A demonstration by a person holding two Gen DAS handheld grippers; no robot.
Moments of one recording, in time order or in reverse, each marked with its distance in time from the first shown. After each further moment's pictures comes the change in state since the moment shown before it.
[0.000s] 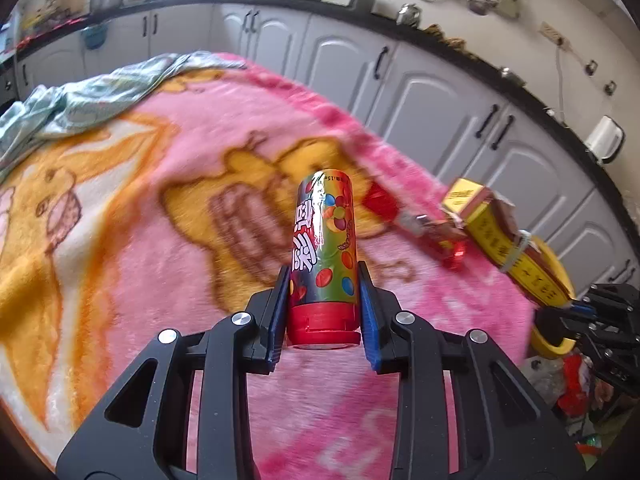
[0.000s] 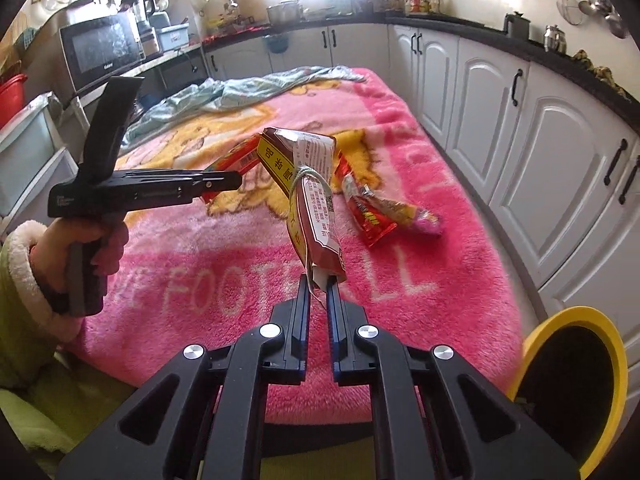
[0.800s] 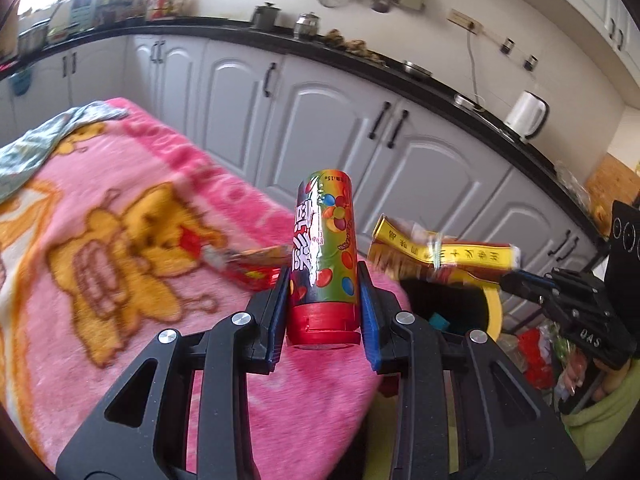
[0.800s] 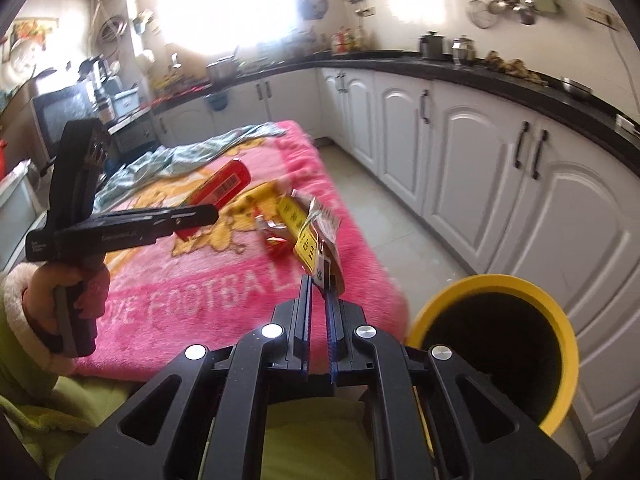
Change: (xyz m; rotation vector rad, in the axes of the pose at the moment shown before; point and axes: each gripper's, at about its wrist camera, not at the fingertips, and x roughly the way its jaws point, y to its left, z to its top) left arm -0.014 -0.134 0.015 0.150 -0.032 -0.226; right arm -0.115 -0.064 -0.037 0.185 -0.169 -0.164
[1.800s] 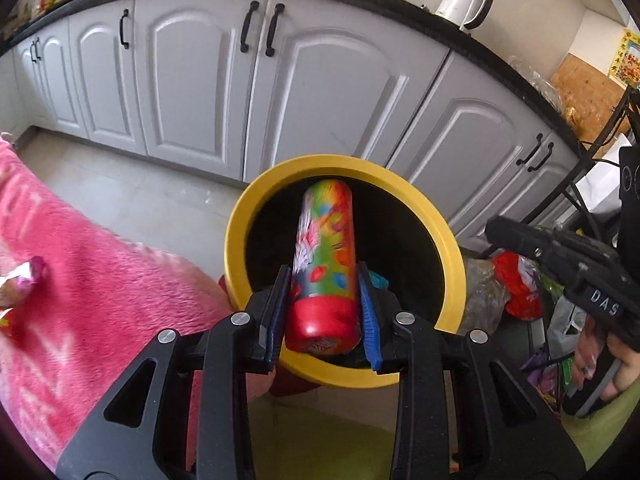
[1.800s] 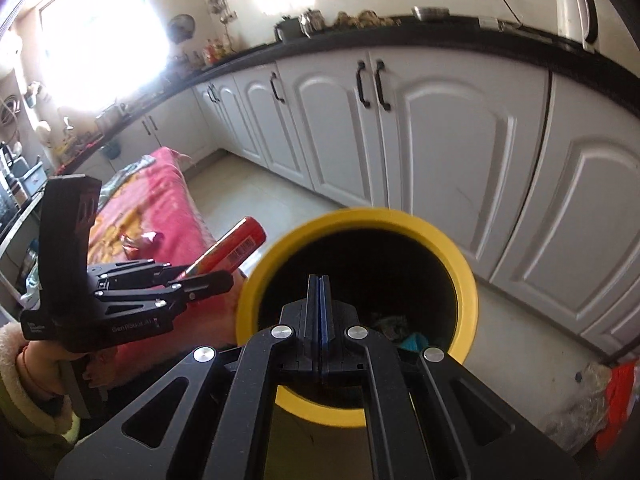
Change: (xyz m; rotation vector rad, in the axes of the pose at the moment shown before) left arm 0.166 -0.156 -0.023 0.212 0.268 -0.173; right arm -0.031 -0.146 -0.075 0.337 0.031 -0.238
